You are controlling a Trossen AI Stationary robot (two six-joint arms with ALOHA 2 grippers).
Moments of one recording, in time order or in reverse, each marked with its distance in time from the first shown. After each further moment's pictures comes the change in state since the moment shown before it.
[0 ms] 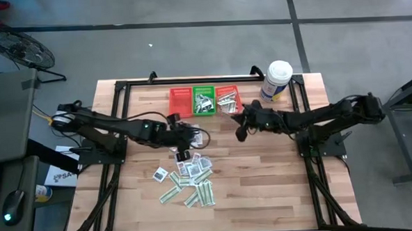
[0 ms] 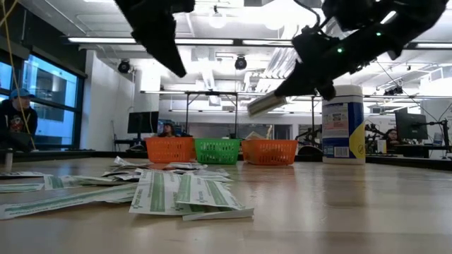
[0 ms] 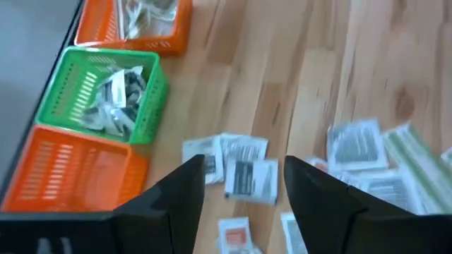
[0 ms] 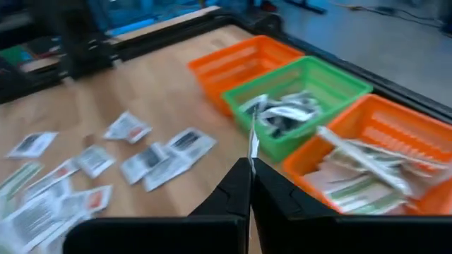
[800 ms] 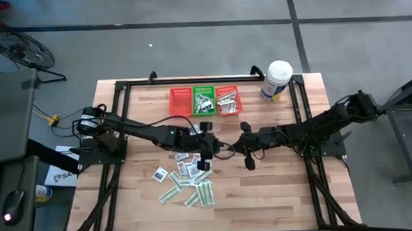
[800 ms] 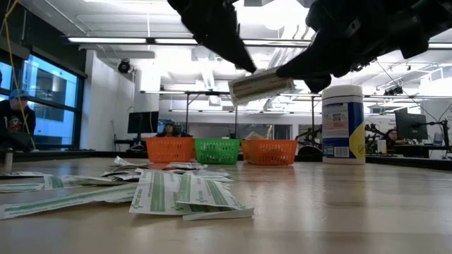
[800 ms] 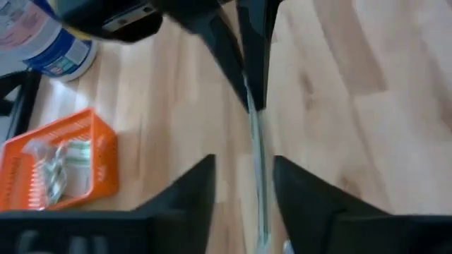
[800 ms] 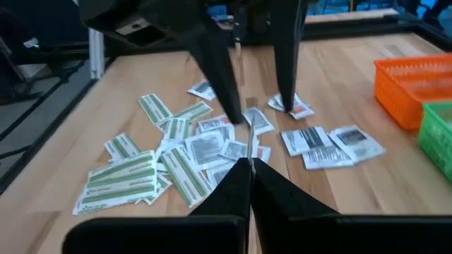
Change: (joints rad) left arm 0.000 0.290 0.205 0.290 0.167 0.371; right arm 0.246 0.069 -0.024 0.161 -0.254 -0.170
